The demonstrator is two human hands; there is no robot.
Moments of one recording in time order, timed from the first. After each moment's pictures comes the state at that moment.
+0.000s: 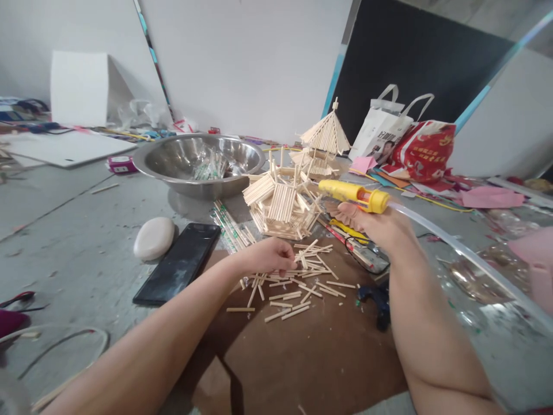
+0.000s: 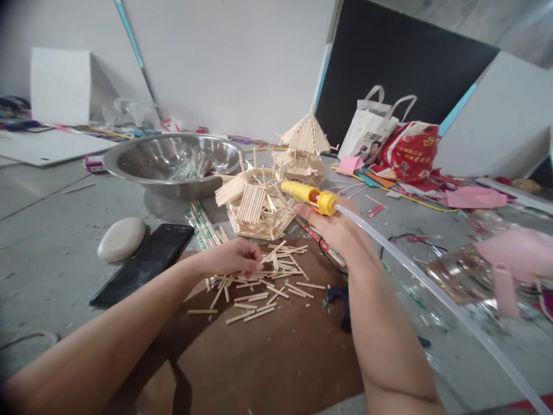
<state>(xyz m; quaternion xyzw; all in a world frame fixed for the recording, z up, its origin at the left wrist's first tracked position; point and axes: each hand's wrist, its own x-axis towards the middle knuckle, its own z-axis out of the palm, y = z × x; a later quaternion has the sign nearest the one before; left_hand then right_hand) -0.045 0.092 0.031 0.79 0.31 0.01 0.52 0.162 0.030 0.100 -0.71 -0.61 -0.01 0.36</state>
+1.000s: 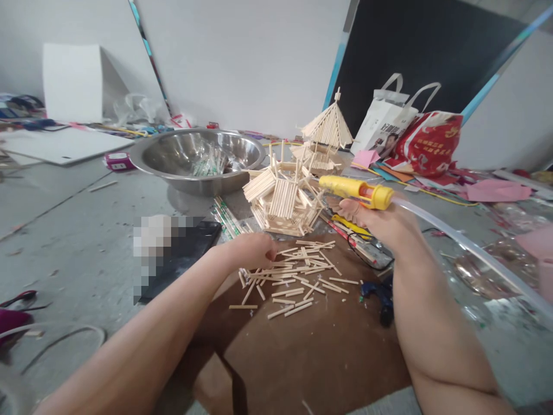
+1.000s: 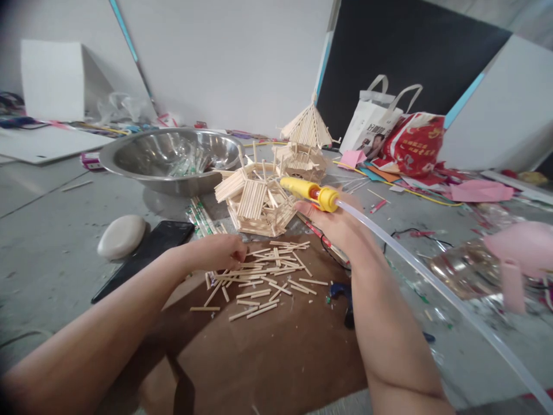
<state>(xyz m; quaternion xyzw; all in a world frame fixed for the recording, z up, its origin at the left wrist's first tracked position) -0.059 0.102 0.049 0.92 0.33 -0.16 0.16 0.171 0.031 0.088 -0.70 -0.63 -0.02 0.35</state>
